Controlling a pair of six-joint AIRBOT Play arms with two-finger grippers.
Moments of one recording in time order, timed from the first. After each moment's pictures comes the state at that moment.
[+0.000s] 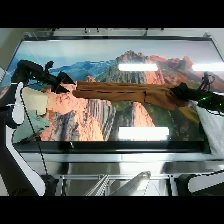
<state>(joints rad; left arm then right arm) 0.20 -2.22 2.05 -2.35 1.54 1.68 -0.40 -1.76 1.08 -0.20 0.81 0.66</state>
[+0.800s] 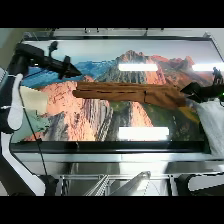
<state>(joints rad) 0.03 -2.03 2.00 -2.49 1.46 1.72 -0.48 -1.71 1.28 -0.83 1.05 1.10</state>
